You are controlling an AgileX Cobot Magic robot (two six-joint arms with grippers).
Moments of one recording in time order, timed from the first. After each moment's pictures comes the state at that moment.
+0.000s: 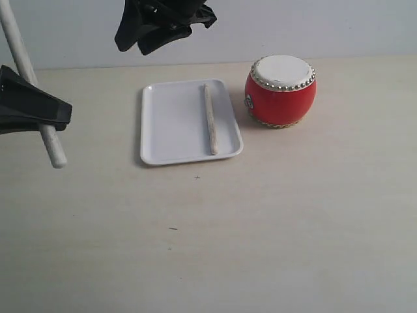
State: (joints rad) left arm 0.06 1.37 -0.85 -1.11 1.21 0.82; right arm 0.54 2.17 -2.15 0.67 1.22 -0.22
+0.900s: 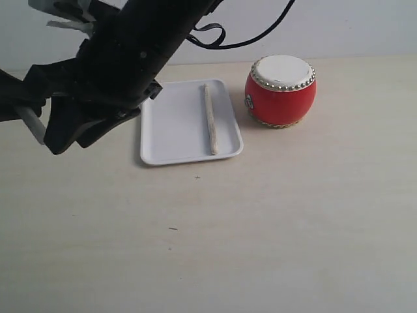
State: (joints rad) left arm 0.17 1.37 -0.84 -1.12 1.12 0.54; right arm 0.77 2.02 -1.78 0.77 1.17 -0.41
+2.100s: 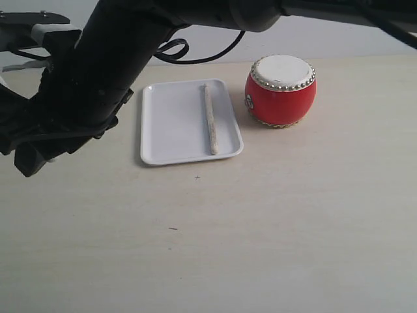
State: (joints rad) left arm 0.17 1.37 -0.77 -1.16 1.15 0.53; right arm 0.89 2.05 -1.78 0.59 0.96 -0.40
